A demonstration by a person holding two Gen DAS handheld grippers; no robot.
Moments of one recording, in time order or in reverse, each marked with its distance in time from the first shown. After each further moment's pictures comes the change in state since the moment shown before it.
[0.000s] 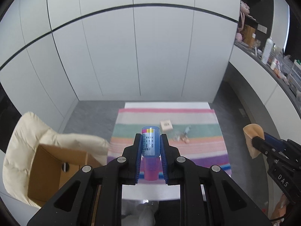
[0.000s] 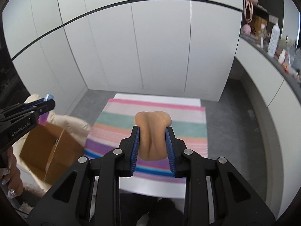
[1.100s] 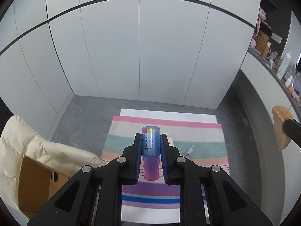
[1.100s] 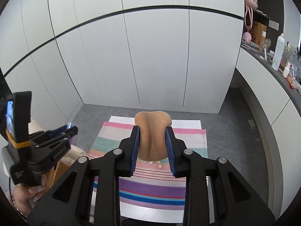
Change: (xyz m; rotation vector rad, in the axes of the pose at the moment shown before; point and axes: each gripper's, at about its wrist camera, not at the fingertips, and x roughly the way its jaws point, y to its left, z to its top) left arm 0.113 0.016 0.094 -0.088 0.045 -0.010; right arm 0.050 -0.002 0.108 0.021 -0.072 -0.037
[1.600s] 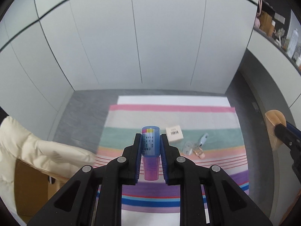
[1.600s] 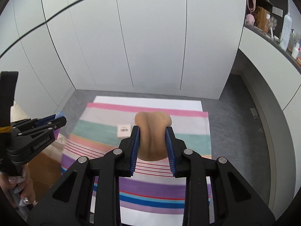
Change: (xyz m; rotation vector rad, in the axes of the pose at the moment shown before) left arm 0.085 -0.019 -0.028 0.066 0.061 0.056; right arm 0.107 -0.033 -0.063 -0.003 0.100 -0.024
